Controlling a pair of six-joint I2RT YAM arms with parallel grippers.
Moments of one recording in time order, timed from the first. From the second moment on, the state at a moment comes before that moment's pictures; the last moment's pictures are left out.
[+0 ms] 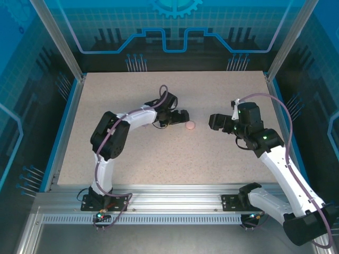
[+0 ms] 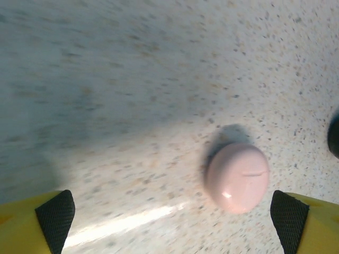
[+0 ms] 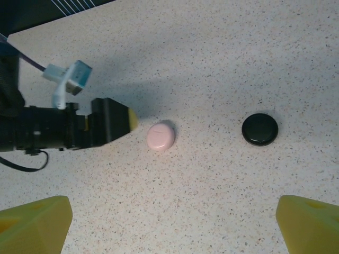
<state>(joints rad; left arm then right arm) -0.52 2.05 1.45 -0.40 0.20 -0.69 0.32 0.95 0.99 -0.72 -0.03 0.43</state>
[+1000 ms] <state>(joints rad) -0.38 0.73 0.46 0.00 -0.31 -0.07 0.12 1.05 0.65 -0.26 0.29 0.14</state>
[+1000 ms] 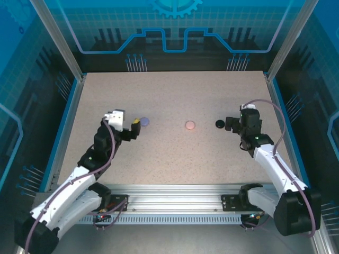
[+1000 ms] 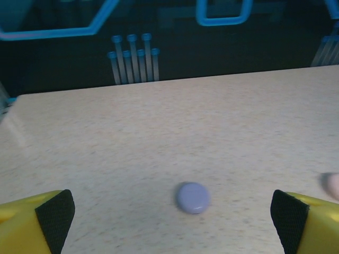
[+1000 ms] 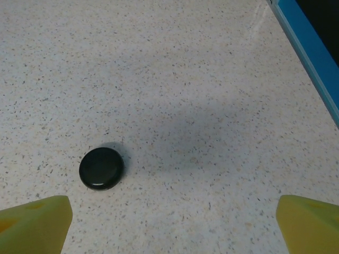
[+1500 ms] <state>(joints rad) -0.11 1.19 0.22 0.60 -0.22 -0.08 0.10 1.28 0.45 0.27 0.24 0.05</state>
